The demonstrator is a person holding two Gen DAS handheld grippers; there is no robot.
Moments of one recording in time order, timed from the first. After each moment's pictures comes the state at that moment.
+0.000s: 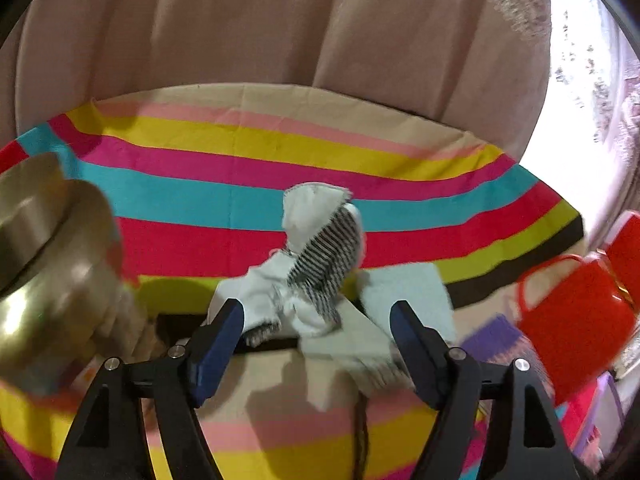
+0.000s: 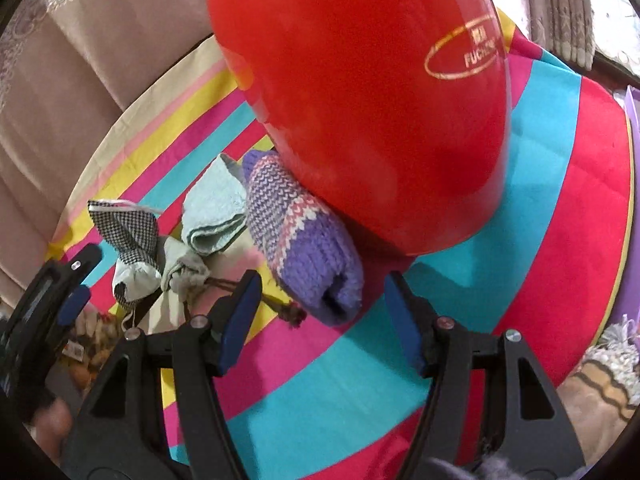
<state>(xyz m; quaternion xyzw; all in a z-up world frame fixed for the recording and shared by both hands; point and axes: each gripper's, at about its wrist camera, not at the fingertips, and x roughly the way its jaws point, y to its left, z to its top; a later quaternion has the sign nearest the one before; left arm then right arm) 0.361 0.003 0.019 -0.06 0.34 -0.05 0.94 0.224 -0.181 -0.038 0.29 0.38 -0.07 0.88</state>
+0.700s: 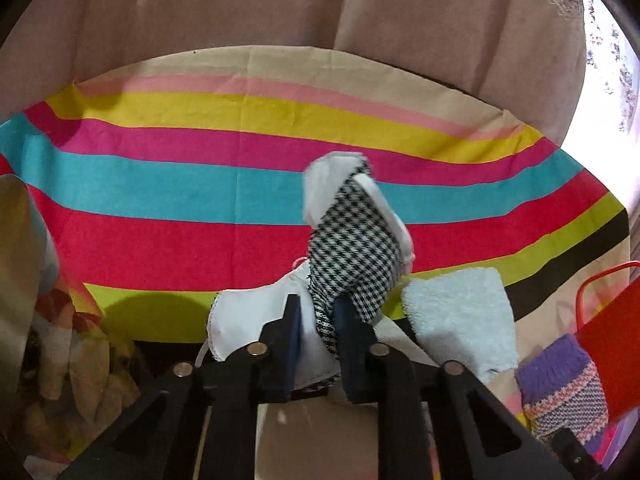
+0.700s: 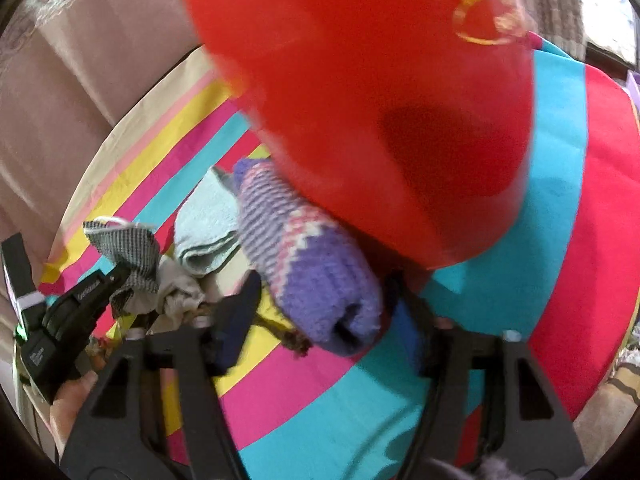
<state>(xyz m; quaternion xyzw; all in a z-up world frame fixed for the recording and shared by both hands) 0.410 0.007 -0.024 -0.05 0.37 -0.03 0.93 0.239 -0.180 -0.046 0.30 0.36 -0.08 0.88</state>
